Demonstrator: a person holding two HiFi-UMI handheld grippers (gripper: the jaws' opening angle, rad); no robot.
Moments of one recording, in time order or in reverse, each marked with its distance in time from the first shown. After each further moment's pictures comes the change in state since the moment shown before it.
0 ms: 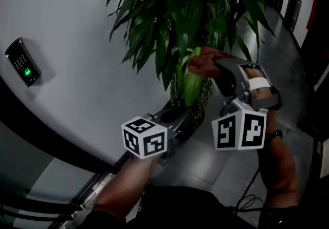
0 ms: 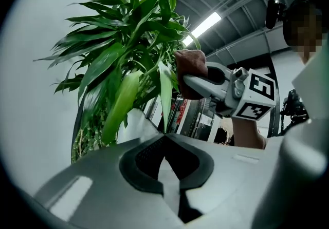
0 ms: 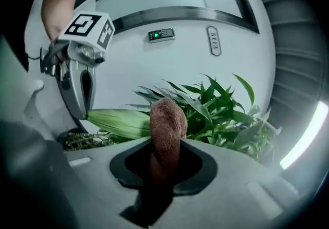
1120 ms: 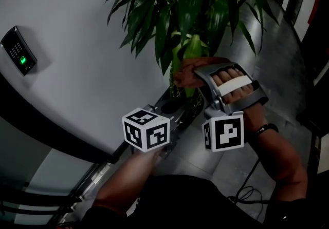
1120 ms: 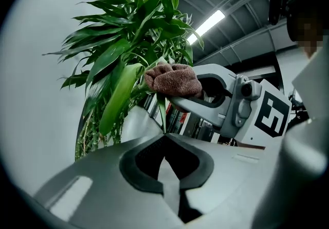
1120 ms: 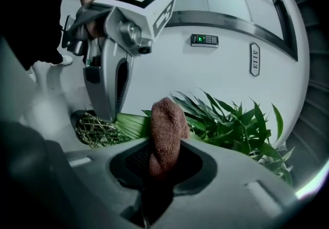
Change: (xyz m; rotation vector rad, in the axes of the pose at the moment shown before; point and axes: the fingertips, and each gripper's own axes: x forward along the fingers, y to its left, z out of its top) left arm -0.002 0.004 -0.019 -0.020 0.007 0.050; right arm 0.009 0.093 0.021 -0.325 -0.030 0.156
